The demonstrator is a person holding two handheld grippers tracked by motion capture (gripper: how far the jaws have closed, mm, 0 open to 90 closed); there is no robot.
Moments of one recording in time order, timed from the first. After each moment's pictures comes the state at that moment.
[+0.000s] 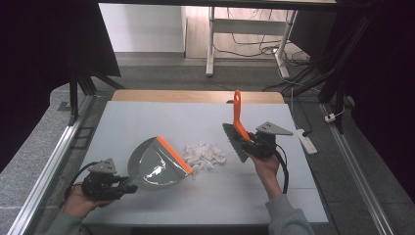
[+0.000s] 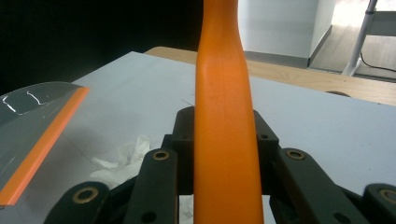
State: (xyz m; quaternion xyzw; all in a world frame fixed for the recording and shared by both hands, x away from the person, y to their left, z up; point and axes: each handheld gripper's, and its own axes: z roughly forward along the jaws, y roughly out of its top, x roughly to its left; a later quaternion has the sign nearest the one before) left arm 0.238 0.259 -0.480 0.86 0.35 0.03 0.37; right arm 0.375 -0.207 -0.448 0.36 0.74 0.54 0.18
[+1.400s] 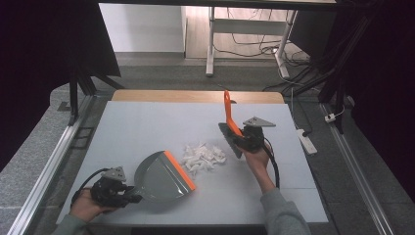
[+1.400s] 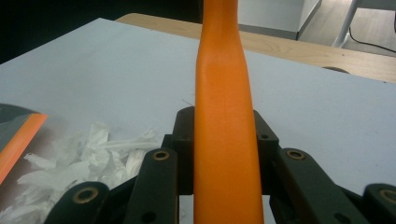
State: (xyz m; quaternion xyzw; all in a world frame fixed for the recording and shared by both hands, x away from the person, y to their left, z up) left arm 0.239 0.244 -0.507 0.88 0.33 -0.02 0.33; right arm 0.418 -0.184 -0.477 0.38 0.77 0.48 0.18
